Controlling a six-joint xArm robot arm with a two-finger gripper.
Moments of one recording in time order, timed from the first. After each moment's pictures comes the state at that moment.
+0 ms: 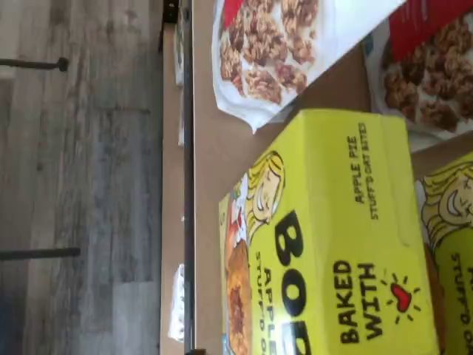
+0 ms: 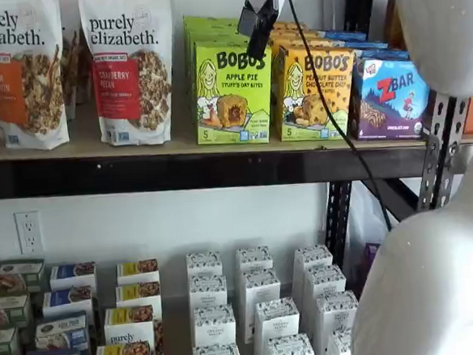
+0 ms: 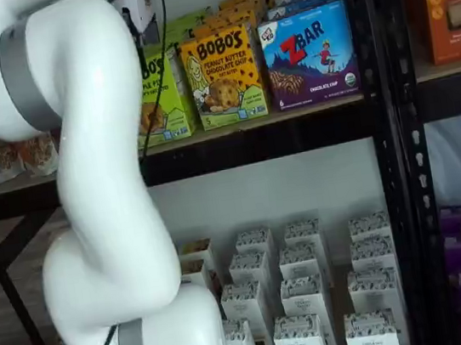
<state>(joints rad) 0.15 -0.18 -1.58 0.27 1.51 -1.37</state>
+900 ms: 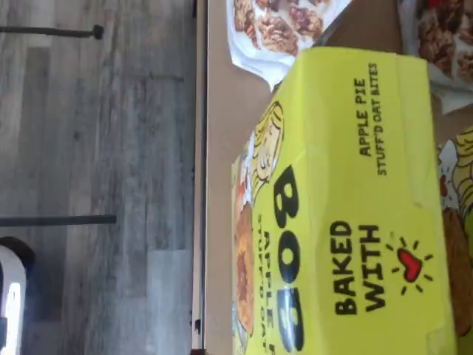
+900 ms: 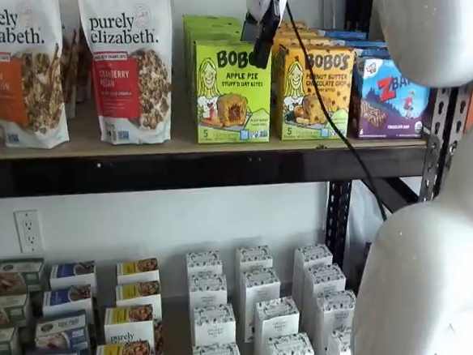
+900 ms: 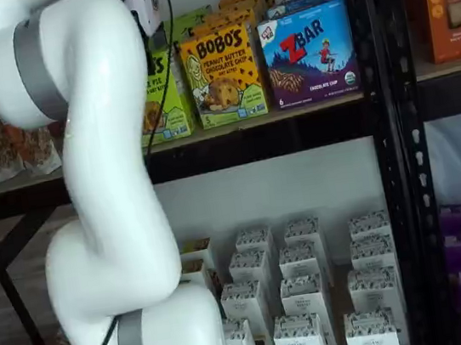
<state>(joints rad) 0.15 -0.08 -1.67 0.23 1.61 -1.38</state>
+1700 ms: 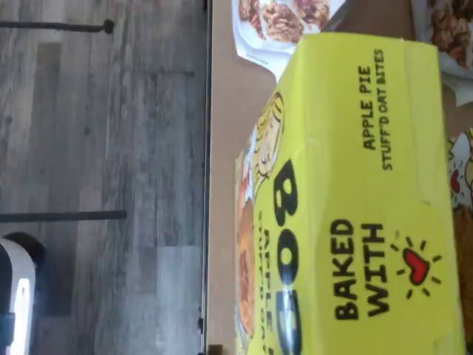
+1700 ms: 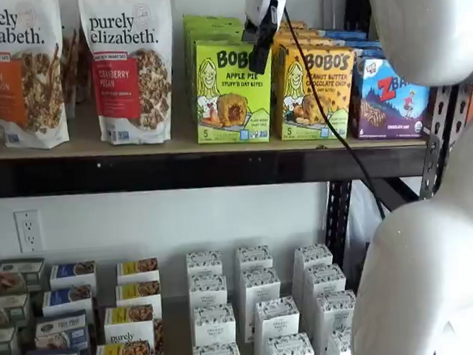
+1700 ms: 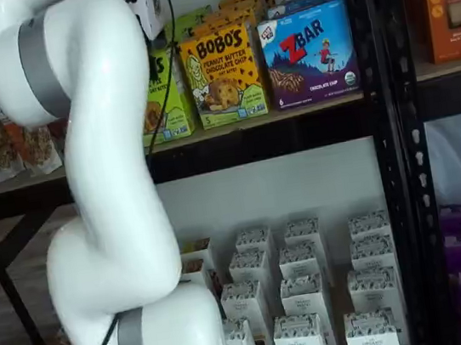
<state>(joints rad) 0.15 -0.06 -1.68 0.23 1.62 -1.38</state>
